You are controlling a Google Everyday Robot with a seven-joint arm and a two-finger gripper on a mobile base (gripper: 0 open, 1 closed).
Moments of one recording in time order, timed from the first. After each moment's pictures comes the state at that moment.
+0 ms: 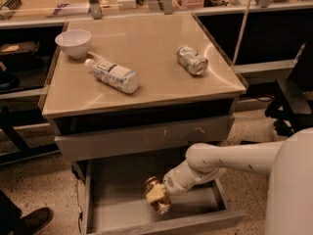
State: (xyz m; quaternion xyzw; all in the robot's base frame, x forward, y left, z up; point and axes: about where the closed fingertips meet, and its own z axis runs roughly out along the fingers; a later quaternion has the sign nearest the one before) arm 0.450 -0.006 0.445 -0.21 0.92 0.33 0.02
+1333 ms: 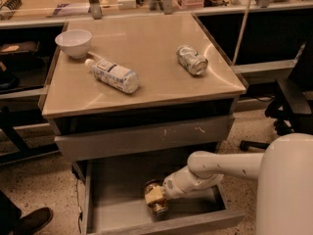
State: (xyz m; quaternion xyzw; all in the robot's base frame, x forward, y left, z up) arm 0.466 0.004 0.393 -0.16 0.91 0.38 0.01
